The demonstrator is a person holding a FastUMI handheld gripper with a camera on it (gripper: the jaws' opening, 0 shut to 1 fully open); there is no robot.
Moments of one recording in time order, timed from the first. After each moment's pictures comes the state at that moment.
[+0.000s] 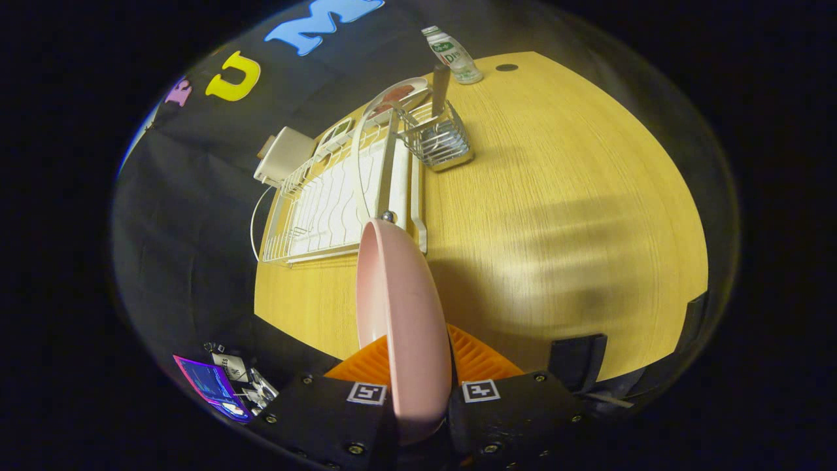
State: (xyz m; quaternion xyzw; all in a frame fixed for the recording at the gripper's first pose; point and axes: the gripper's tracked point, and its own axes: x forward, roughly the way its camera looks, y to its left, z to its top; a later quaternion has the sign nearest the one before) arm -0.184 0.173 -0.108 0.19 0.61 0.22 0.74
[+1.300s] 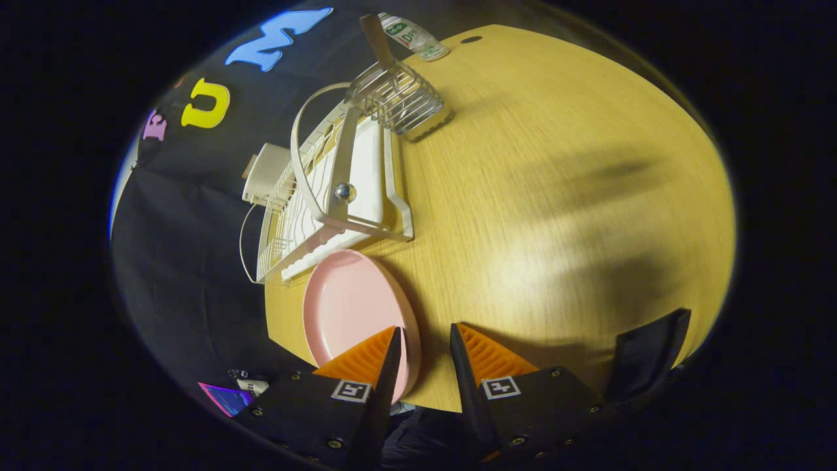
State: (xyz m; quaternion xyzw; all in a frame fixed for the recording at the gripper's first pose) arm -0.183 0.190 -0.156 0.26 0.60 0.19 0.73
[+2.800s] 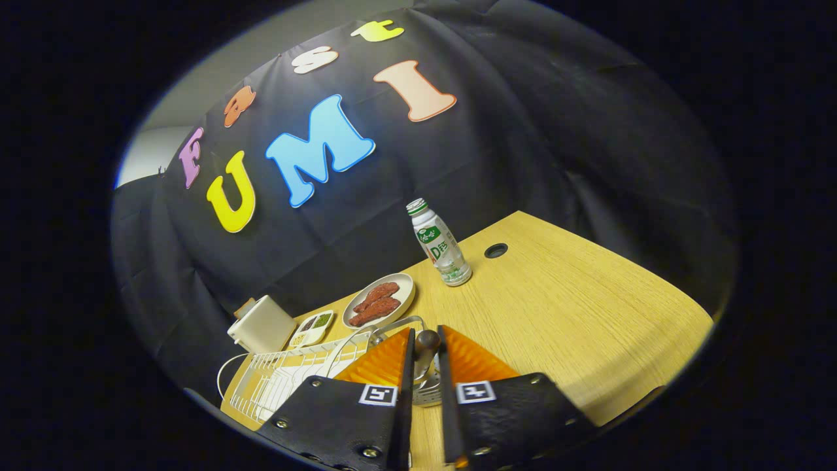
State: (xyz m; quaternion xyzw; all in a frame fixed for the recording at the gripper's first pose) arm 0.072 0.159 -0.061 0.24 0.20 0.09 0.95
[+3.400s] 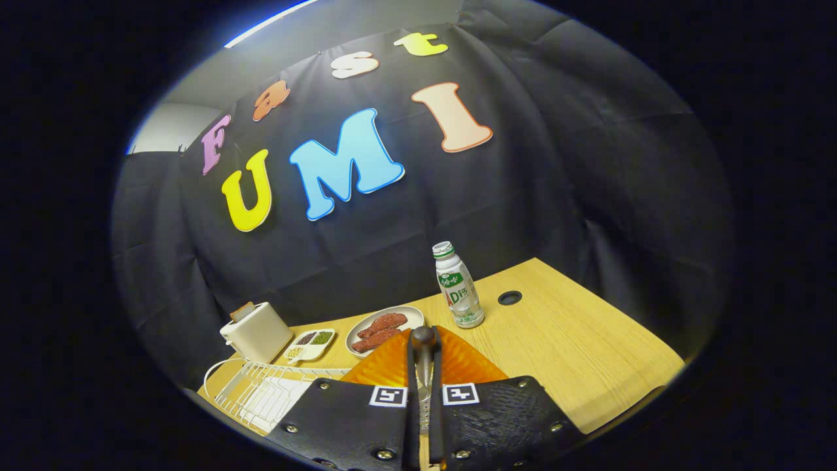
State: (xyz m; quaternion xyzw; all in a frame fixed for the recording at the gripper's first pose) arm 0.091 0.166 0.006 0.17 0.13 0.11 0.97
